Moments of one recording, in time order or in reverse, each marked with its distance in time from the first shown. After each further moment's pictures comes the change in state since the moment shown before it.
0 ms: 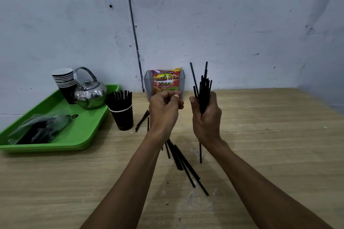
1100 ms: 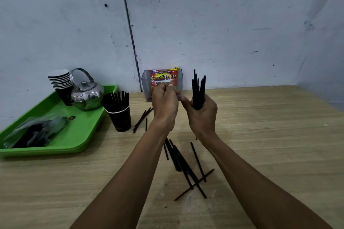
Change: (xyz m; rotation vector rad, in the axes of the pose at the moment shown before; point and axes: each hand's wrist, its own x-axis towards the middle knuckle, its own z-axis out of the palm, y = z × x) left_hand 0.024 0.003 0.022 -0.085 0.086 -0.123; right_hand 0.010 -0.013 0.008 0.195 -0.009 0.156
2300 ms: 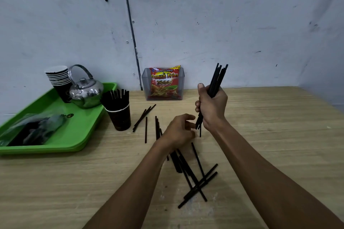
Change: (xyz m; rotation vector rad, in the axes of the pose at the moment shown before) left_hand -0.019 -0.058 -0.014 0.478 -0.623 -0.139; right_hand 0.037 0.019 -0.005 0.154 0.154 0.432
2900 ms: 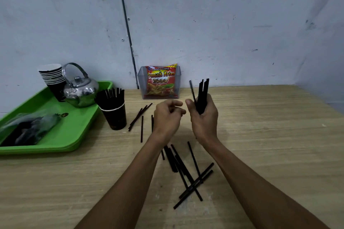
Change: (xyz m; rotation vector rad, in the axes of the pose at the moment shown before) left_hand 0.018 0.002 -0.007 -0.181 0.455 0.146; right_hand -0.026 0.035 -0.021 -0.276 -0.133 -0.339
